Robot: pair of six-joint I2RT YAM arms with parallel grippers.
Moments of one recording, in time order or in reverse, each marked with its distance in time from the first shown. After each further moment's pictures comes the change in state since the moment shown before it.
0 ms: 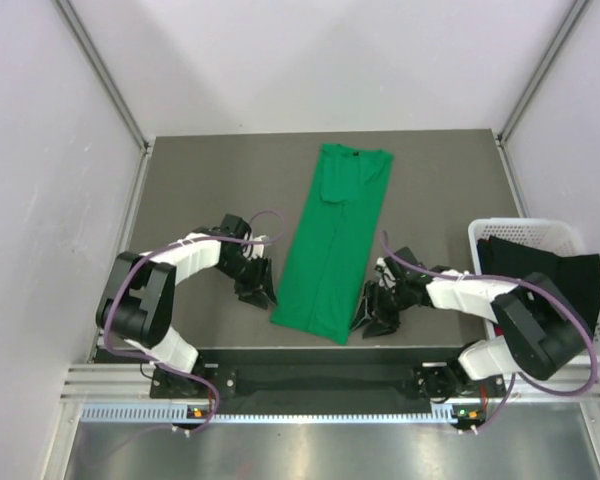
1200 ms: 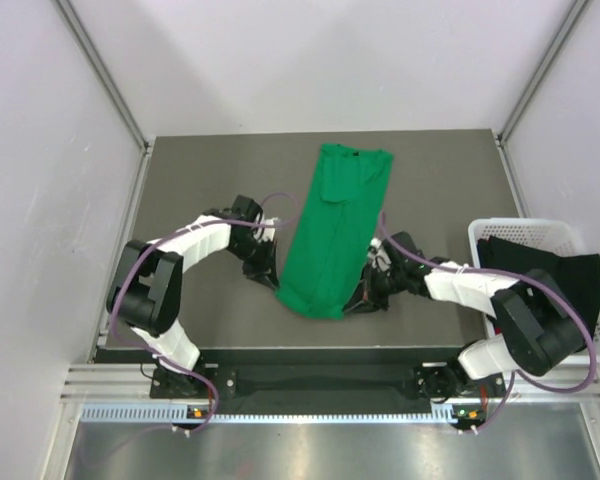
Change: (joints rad) left arm -0.055 0.103 0.174 -0.062 -0.056 0.048; right arm 0.044 0.048 0.070 0.156 -0.087 0.105
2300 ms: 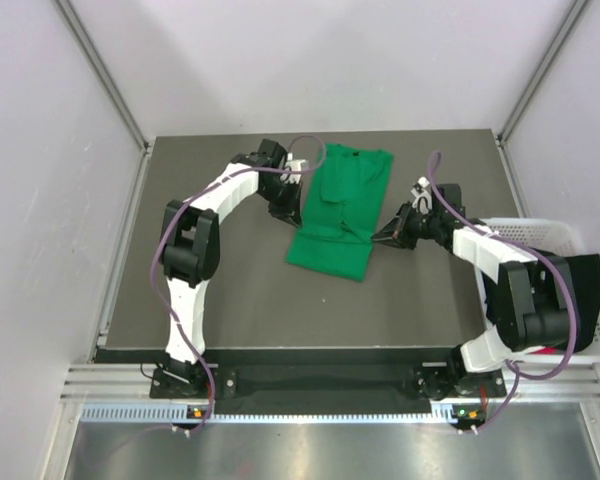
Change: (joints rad) left arm 0.005 0.470 0.772 -0.099 -0.039 0.162; right arm -0.438 0.087 0.280 0.026 -0.009 -0.214
